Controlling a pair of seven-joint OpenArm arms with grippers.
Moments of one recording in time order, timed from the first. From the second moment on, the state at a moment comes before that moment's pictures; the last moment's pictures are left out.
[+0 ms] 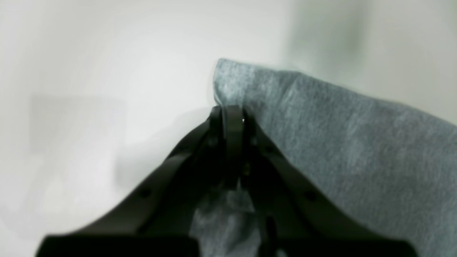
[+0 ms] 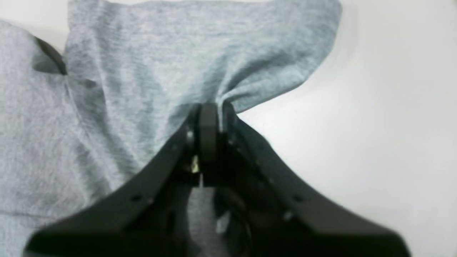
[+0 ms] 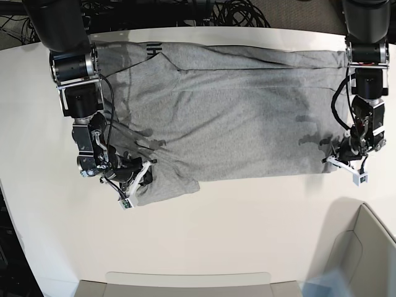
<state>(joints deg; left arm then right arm) -24.8 -31.5 4.7 40.4 -39.2 -6.9 34.8 32.3 10.9 -13.5 39.4 17.8 26.3 -31.8</state>
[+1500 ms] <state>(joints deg) -24.5 -29.1 -0.4 37.5 -39.6 -7.1 26.9 29.1 11.8 -13.9 49.5 15.3 26.3 -36.8</state>
